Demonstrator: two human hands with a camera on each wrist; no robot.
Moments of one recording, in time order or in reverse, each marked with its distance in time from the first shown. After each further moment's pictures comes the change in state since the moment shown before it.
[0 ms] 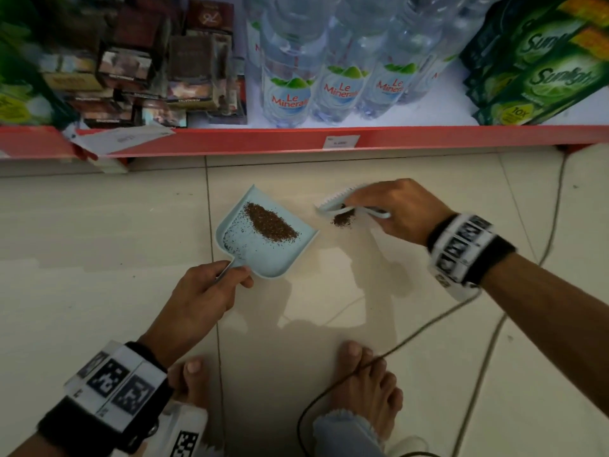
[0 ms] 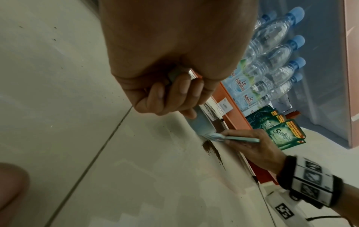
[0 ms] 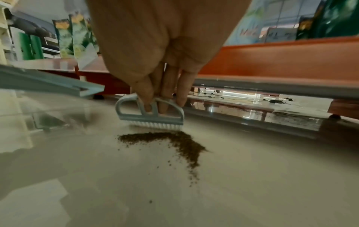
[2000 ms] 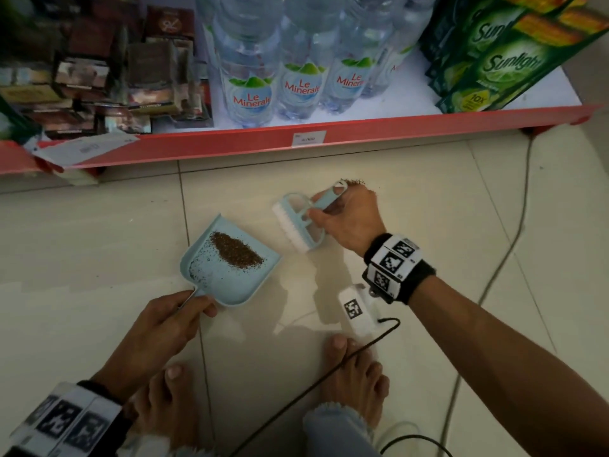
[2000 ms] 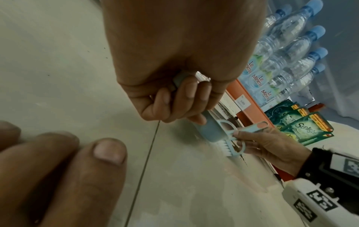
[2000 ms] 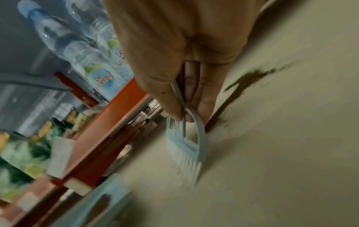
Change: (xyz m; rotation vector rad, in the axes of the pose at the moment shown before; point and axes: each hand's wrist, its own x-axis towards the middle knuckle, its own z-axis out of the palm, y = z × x) left_hand -0.016 -0.031 -0.014 0.030 -0.027 -0.067; right_hand 0.008 -0.053 0.041 0.657 0.318 0.694
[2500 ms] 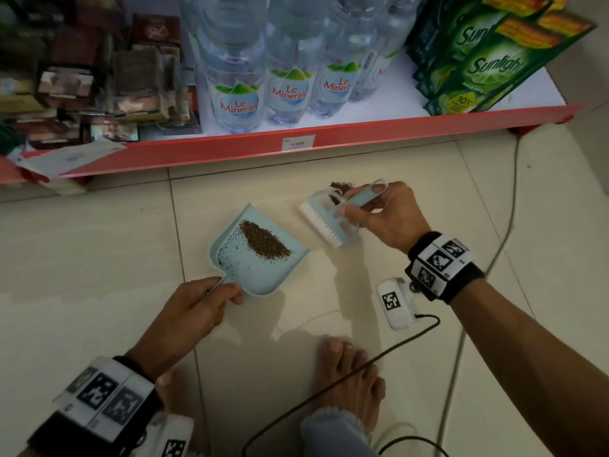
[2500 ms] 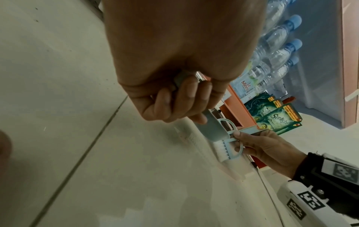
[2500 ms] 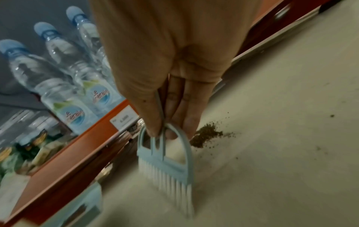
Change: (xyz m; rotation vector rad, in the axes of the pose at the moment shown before) left_hand 0.019 0.027 0.030 -0.015 -0.122 0.065; right_hand -0.002 0.031 -0.064 0.018 -0.013 -0.034
